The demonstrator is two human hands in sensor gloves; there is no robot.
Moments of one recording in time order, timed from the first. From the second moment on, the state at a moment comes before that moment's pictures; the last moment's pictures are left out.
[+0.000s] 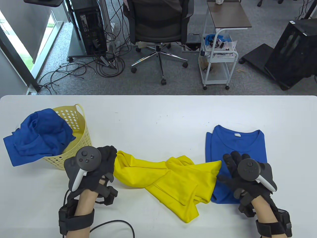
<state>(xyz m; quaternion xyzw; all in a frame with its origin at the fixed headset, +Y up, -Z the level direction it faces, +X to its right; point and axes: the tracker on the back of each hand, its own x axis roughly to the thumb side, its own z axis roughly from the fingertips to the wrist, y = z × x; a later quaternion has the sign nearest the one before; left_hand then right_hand) -0.254 -0.665 -0.286 -0.02 0.05 0.27 0.96 0.274 -0.740 -0.286 0.06 0.13 0.97 0.20</state>
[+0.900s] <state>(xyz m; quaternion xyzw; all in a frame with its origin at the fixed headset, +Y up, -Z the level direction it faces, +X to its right) -0.294 -0.721 -0.274 -0.10 0.09 0.07 0.99 0.196 -0.755 -0.272 0.15 0.12 0.98 0.03</state>
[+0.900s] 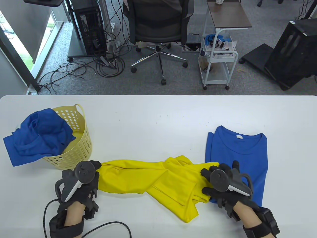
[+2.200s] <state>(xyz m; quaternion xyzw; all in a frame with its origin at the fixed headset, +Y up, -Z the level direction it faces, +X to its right) -0.333 -0.747 -0.286 -0.08 0.18 0.08 0.98 0.170 -0.731 -0.266 0.17 -0.02 0.99 -0.01</state>
